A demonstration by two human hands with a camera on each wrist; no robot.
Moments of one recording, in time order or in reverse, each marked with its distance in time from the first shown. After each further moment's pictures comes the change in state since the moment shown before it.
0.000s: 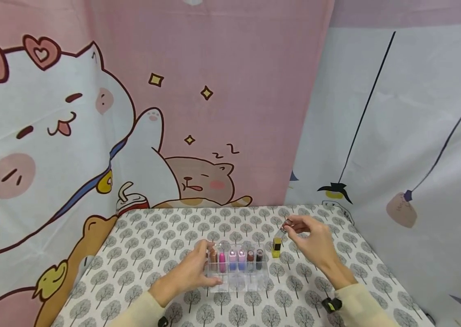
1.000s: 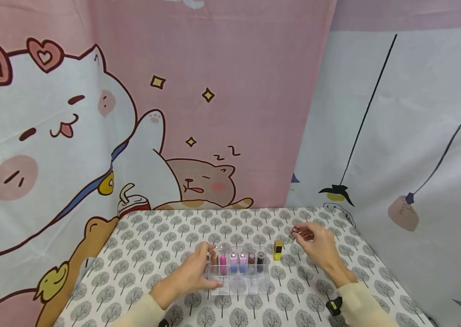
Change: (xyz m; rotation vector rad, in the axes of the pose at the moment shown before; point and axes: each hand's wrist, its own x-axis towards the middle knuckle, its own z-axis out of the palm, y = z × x) left_hand 0.000 -0.002 0.002 -0.008 0.001 0.018; right_hand -0.021 0.055 0.011 -0.099 -0.067 0.085
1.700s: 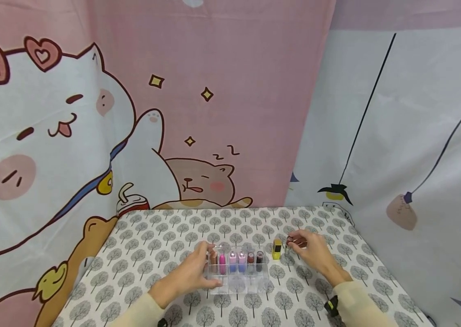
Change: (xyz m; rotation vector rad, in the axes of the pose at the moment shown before) left_hand 0.000 0.004 -0.002 0.001 -0.006 -0.006; right_hand -0.009 0.017 0.014 0.063 -0.297 0.163
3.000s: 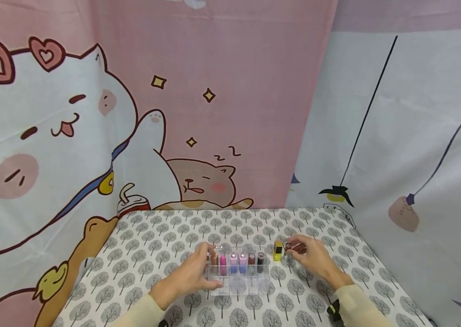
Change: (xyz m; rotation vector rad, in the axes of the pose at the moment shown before) left_hand -0.002 -0.001 0.000 -0.004 0.004 0.006; right_hand -0.005 0.007 0.007 0.039 -0.105 0.030
